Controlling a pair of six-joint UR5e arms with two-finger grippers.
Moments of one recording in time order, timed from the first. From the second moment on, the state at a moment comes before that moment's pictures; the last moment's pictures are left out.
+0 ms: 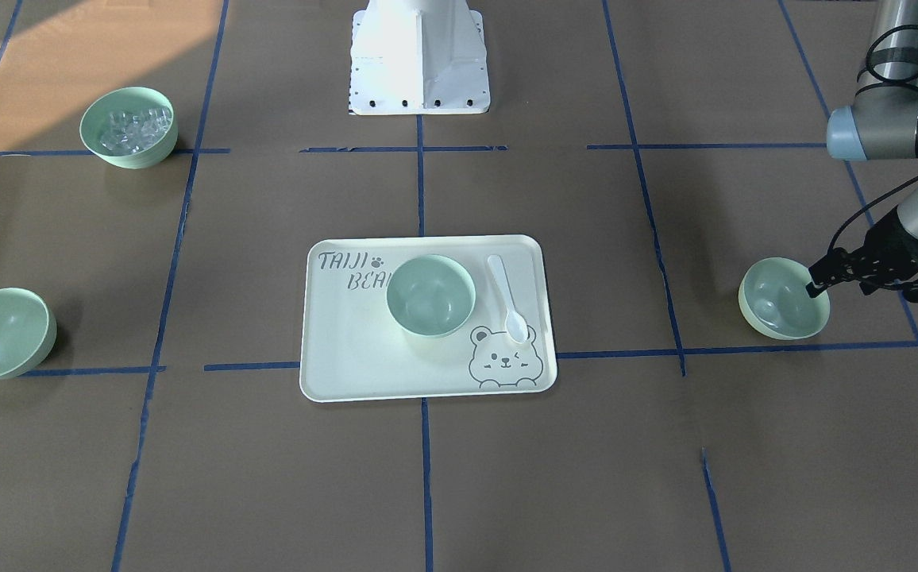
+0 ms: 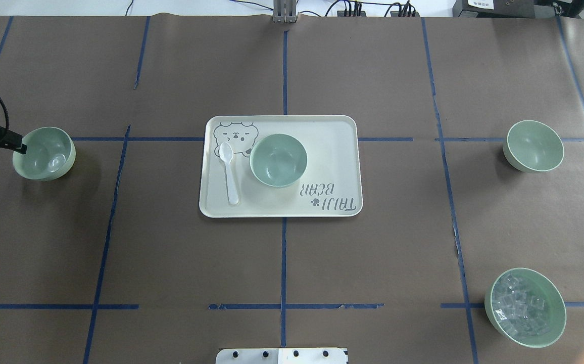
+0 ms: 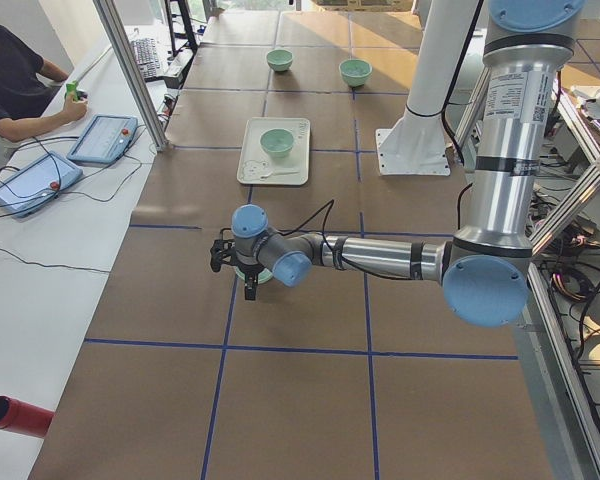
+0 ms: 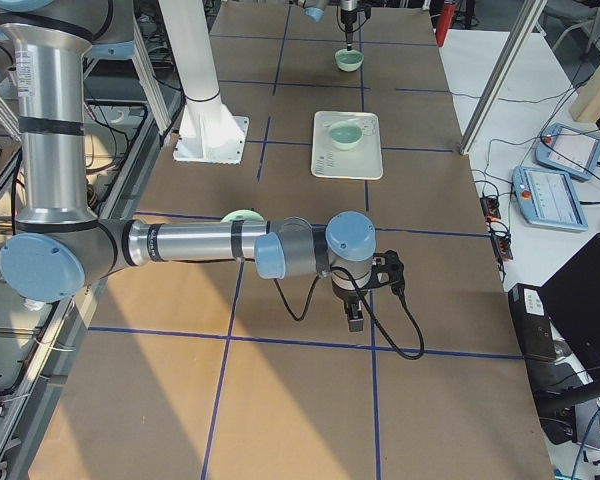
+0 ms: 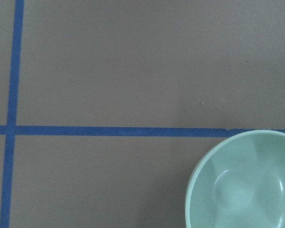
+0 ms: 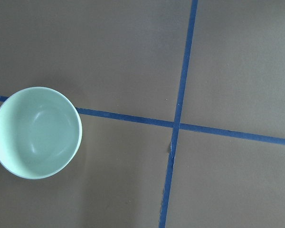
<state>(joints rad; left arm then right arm) -1.09 -1.65 -1.47 -2.18 -2.20 -0.76 1.57 -1.60 1.68 -1.48 2.39 -0.01</state>
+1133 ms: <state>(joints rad) -1.04 -1.65 -1.45 -2.20 -2.18 -0.78 1.56 -1.58 1.67 -1.48 2.40 0.05</state>
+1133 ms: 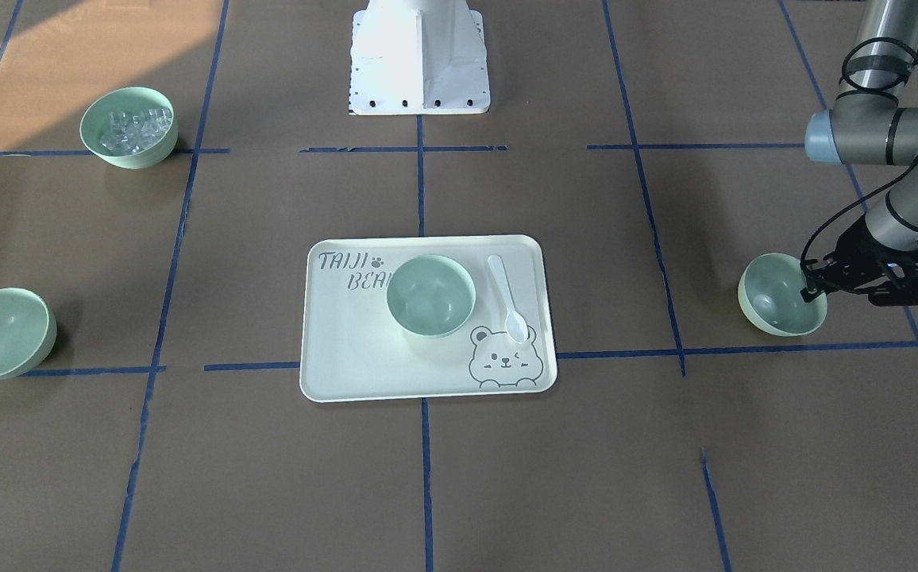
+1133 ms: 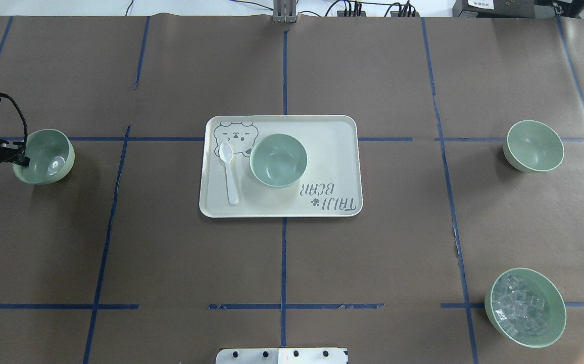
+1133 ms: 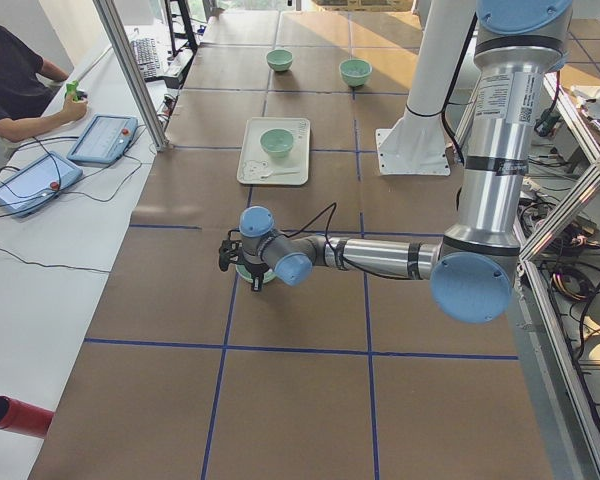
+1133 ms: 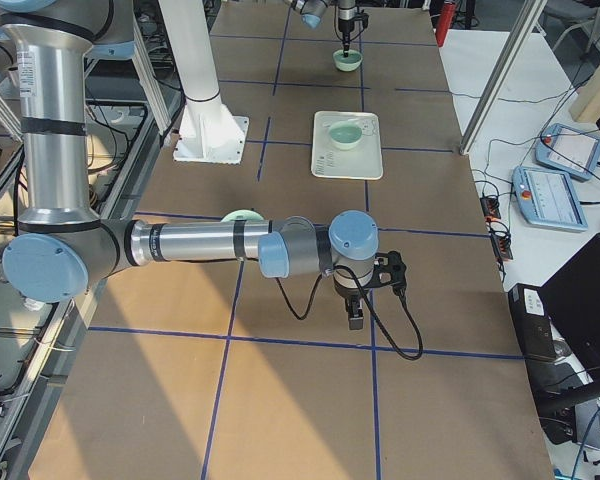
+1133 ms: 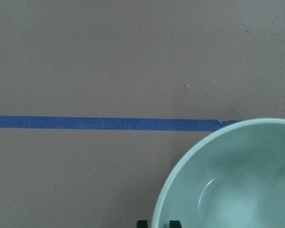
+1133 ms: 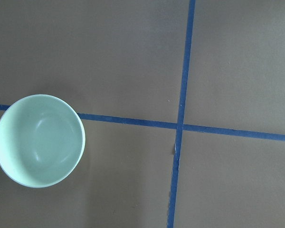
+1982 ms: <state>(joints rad) -1.15 -1.82 -1.69 -1.73 -2.23 -0.82 1.38 -1.45 1.55 -1.32 2.37 0.32</state>
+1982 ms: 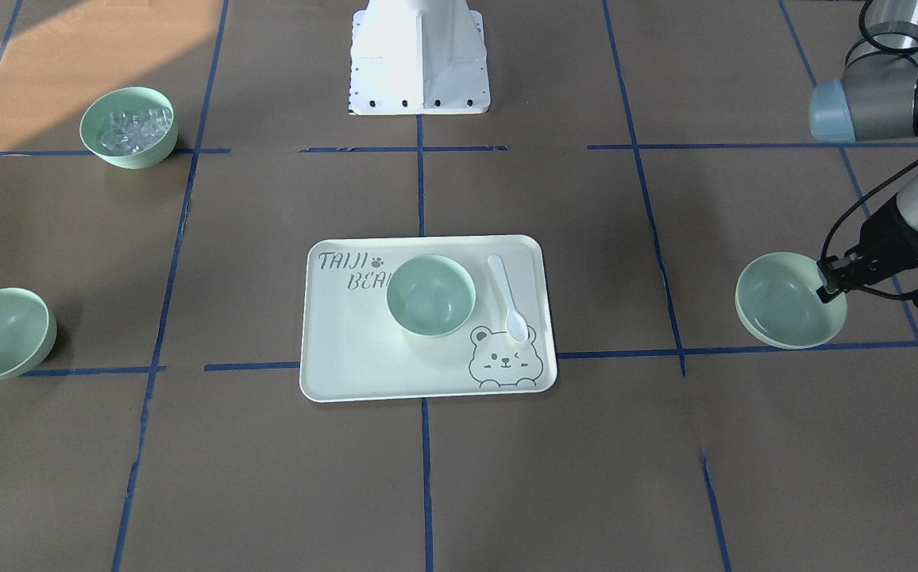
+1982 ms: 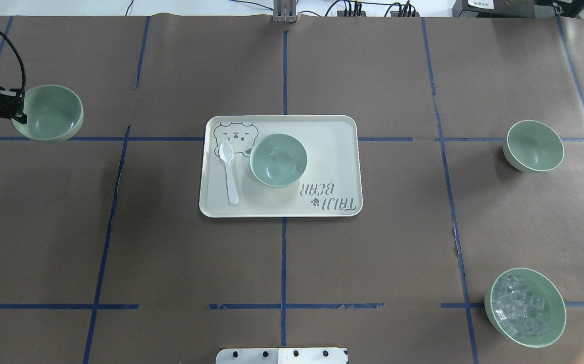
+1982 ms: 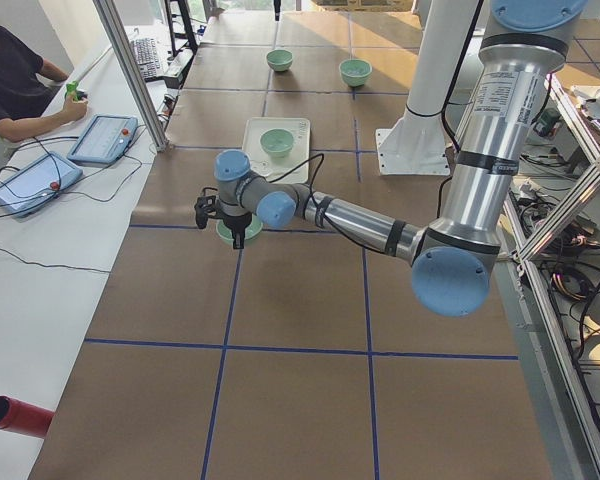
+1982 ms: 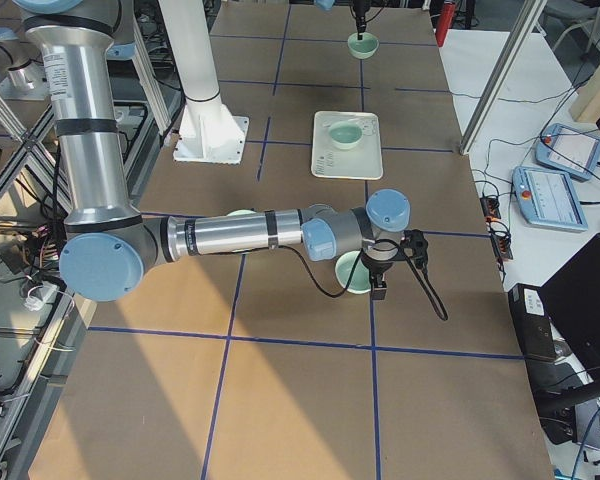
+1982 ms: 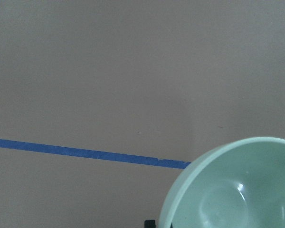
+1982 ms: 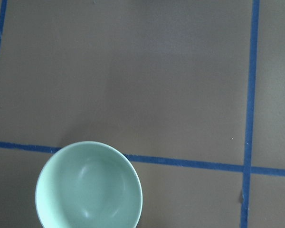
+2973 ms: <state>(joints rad) -1.03 -2.04 -1.72 -1.68 -2.23 -1.33 1.19 -1.47 1.37 -0.99 2.28 0.50</state>
